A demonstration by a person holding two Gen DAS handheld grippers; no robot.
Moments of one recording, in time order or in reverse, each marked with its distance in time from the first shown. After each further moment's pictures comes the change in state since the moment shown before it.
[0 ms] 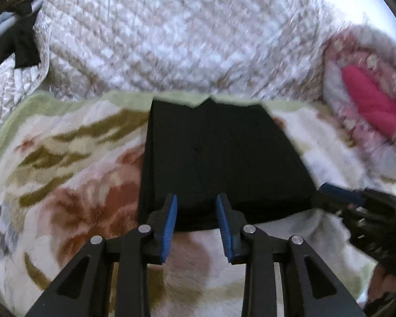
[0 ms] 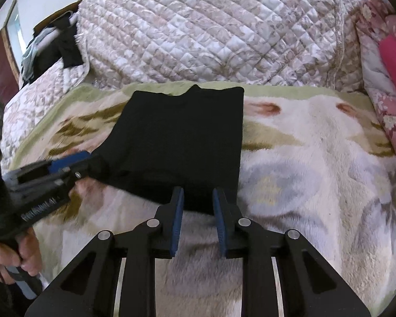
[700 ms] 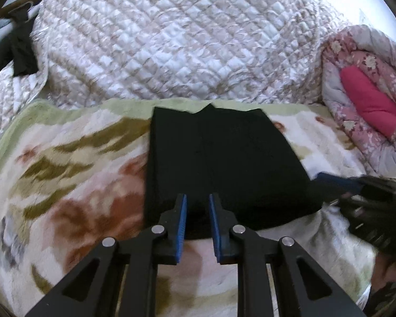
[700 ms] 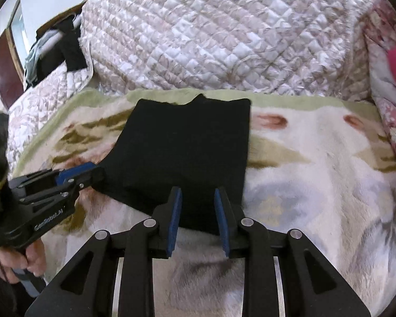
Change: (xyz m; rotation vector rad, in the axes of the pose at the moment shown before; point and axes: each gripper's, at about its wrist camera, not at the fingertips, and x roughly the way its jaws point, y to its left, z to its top) left arm -0.010 -0.005 0.009 0.027 -0.037 -0.019; right arm 0.000 0.011 0.019 -0.060 -0.021 0.022
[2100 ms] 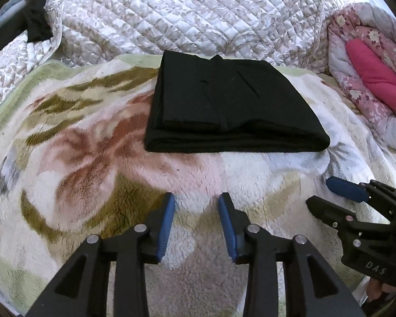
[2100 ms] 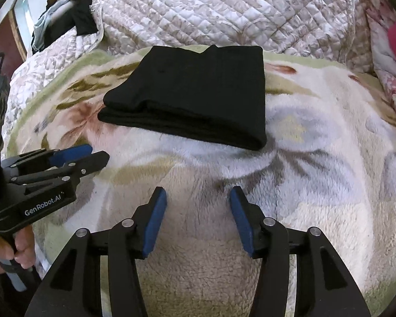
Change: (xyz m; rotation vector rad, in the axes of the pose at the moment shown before) left arm -0.004 0.001 -0.070 -0.028 0.112 0.062; right arm -0.002 0.015 -0.077 -0.001 0.078 0.000
